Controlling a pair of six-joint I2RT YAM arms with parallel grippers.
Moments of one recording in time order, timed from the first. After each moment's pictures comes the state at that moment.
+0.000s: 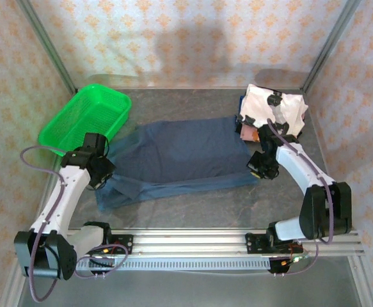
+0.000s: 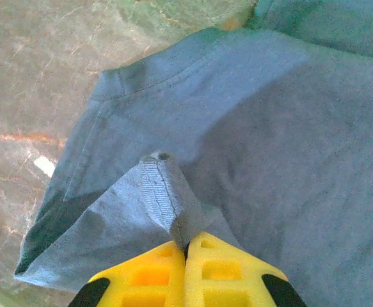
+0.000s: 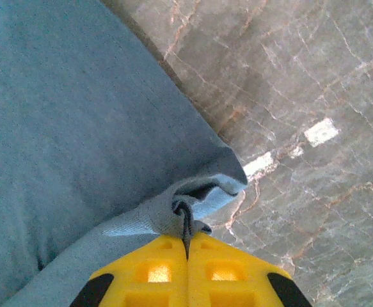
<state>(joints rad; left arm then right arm) 0.01 1.09 0.89 -1.08 -0.11 -0.90 0.14 1.40 0.97 -1.01 -0.09 0.74</state>
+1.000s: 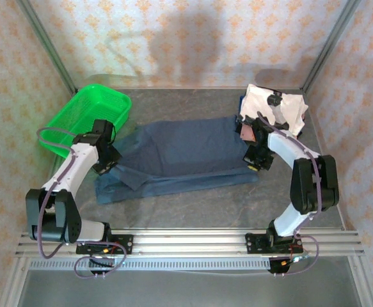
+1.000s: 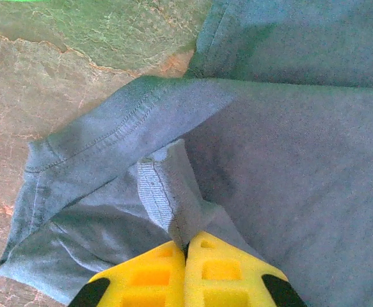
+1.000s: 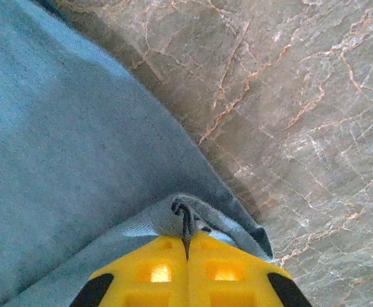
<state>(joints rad) 0.01 1.38 1.00 -0.96 -0.11 -0.79 0.14 1.65 1.10 -0.95 -0.05 0.66</state>
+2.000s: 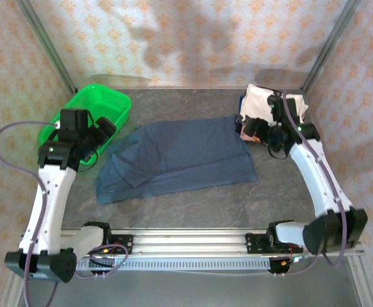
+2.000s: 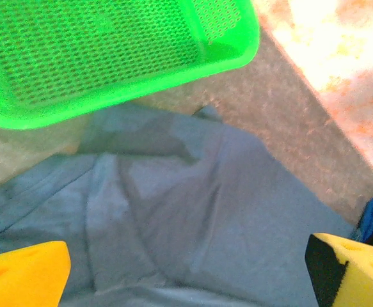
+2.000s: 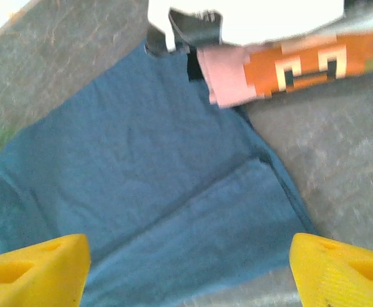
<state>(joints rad) 0.01 1.03 1.25 -1.05 -0.05 -0.85 0.13 1.24 1.24 -0.95 -0.13 0.60</state>
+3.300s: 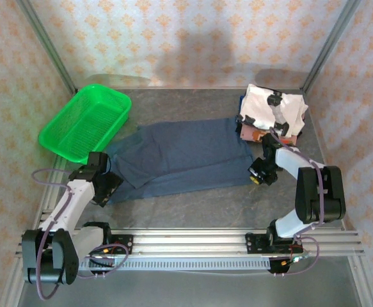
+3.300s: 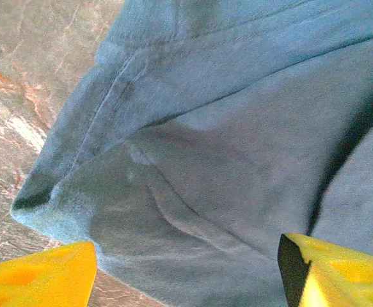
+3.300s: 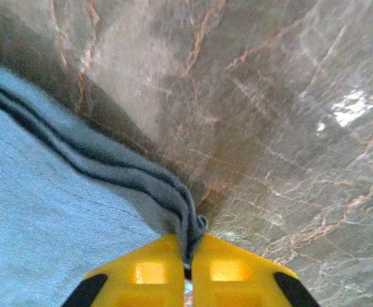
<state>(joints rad) 0.05 1.02 0.57 -0.84 0.00 -0.98 0.03 1.53 0.81 -0.76 -0.16 0.80</state>
